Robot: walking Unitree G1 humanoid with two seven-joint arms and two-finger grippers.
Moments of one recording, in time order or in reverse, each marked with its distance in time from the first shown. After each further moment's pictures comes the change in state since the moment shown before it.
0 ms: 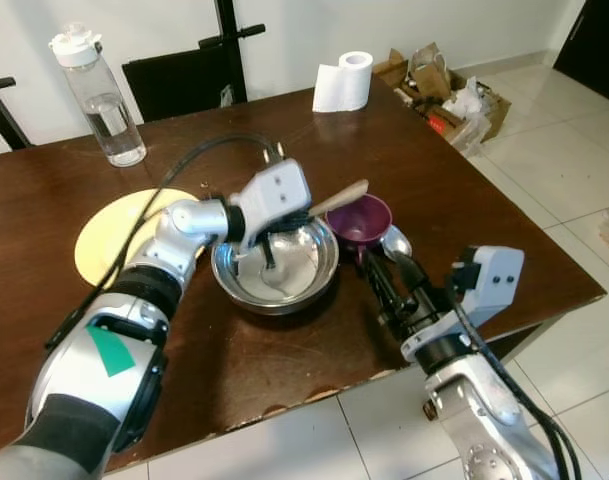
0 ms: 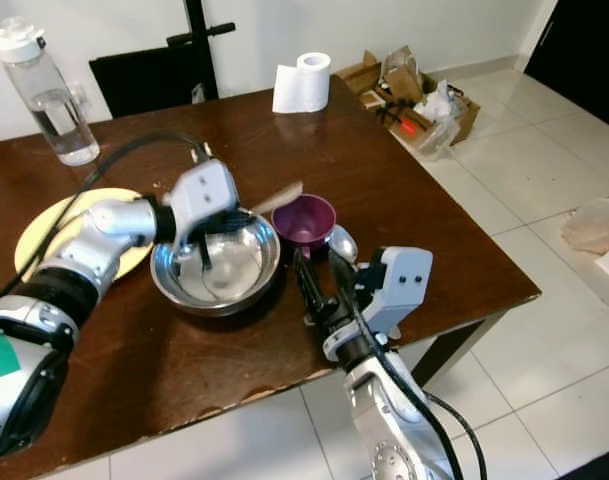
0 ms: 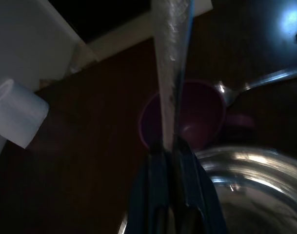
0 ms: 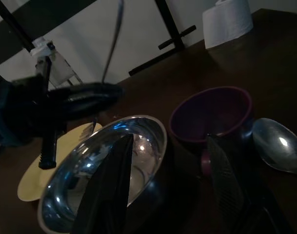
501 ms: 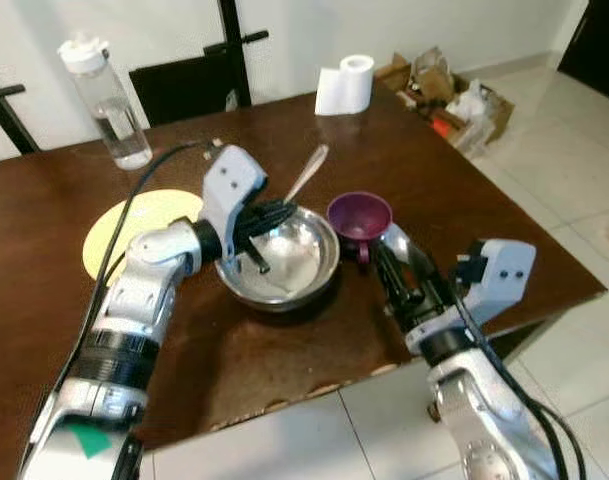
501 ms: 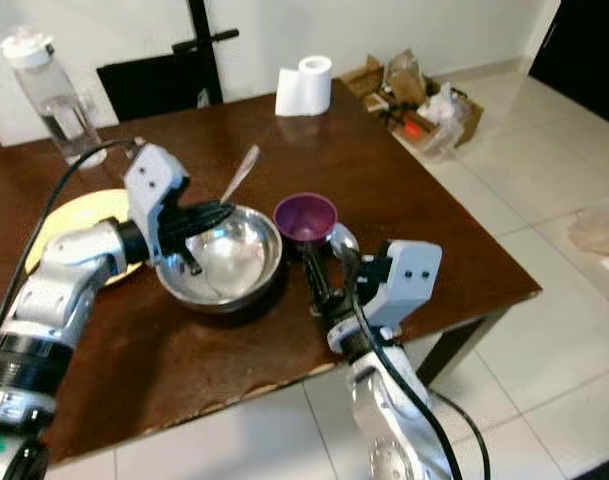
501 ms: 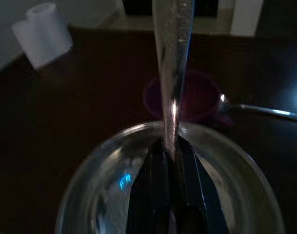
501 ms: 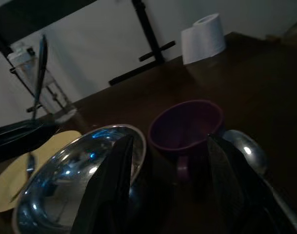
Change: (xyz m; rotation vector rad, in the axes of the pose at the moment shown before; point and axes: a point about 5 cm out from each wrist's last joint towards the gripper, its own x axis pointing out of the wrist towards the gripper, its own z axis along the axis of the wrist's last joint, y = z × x) left arm -0.045 -0.036 -0.011 -0.462 0.077 0.243; right arm 0.000 -0.007 0.005 -0.101 -0.040 -0.099
